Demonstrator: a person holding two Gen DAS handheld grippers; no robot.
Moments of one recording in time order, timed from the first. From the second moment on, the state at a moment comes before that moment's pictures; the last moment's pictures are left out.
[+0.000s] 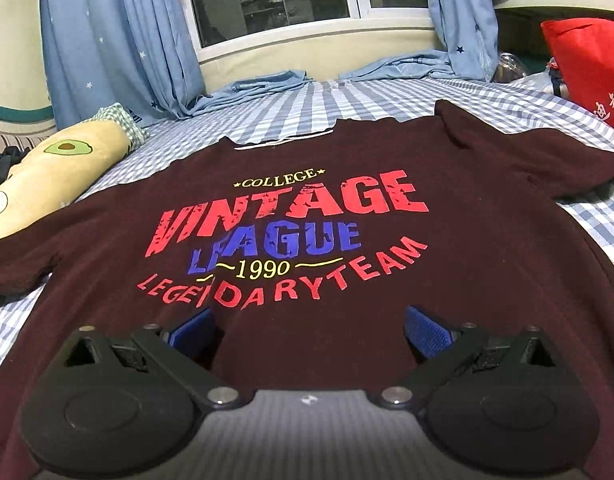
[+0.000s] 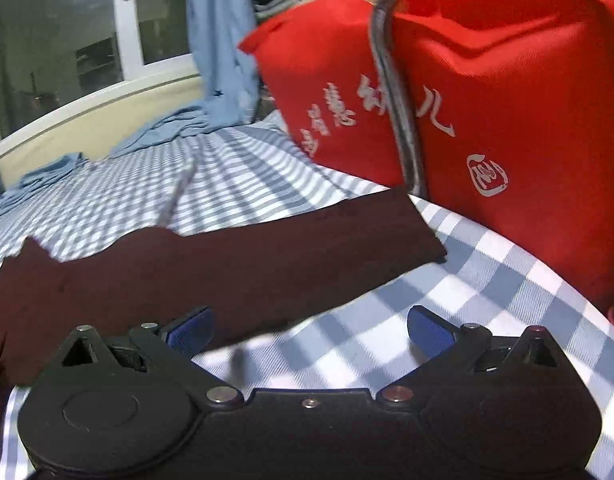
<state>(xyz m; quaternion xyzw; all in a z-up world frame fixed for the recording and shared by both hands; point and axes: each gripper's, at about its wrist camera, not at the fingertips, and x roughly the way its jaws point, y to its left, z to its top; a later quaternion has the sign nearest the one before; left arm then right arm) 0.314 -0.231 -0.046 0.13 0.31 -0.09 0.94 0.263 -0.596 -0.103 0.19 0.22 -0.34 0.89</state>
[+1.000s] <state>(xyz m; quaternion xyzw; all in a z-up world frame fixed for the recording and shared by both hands) 0.321 -0.208 0.000 0.11 0.27 -0.07 0.96 0.274 -0.633 -0.070 0.20 0.10 -0.43 0.88</state>
